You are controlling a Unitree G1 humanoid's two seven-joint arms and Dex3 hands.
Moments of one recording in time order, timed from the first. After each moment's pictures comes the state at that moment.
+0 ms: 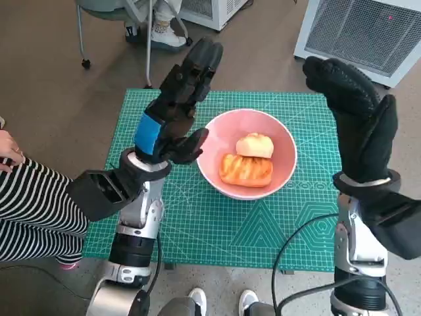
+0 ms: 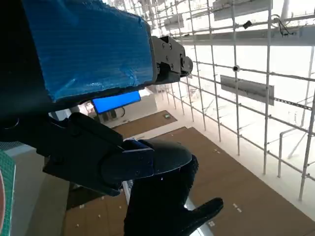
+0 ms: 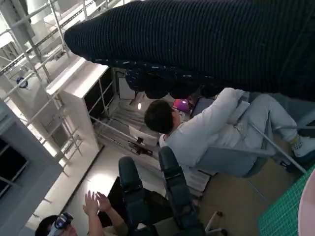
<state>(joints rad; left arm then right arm) -0.62 0.03 0.06 0.35 -0.31 -0.54 -0.47 -0.49 -0.18 -0.12 -0.02 0.19 -0.29 0.24</state>
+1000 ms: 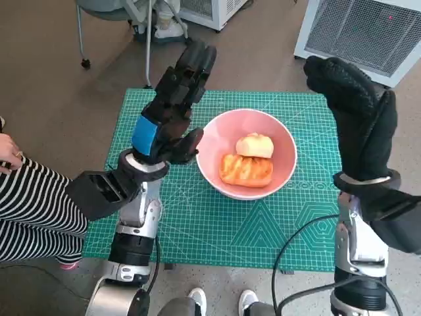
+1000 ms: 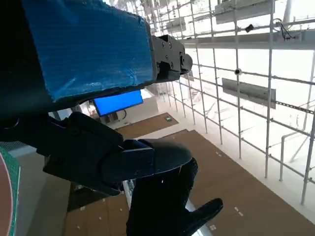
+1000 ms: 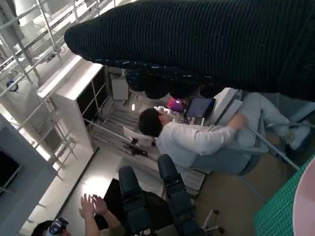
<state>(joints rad) -0.62 0.04 0.08 0.39 -0.31 -0.57 -0.49 -0.49 -0.18 -0.12 -0.02 0.19 -0.25 0.23</state>
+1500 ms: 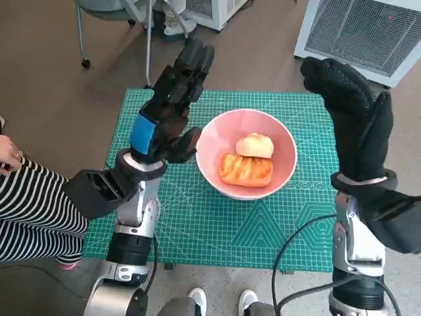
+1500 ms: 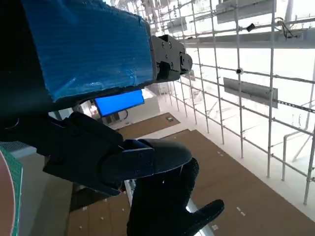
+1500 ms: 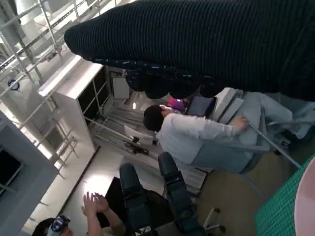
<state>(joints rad) -0.62 0.05 0.08 0.37 -0.31 -0.55 -0.49 -0.49 -0.17 -0.11 0.00 0.19 -0.27 0.23</state>
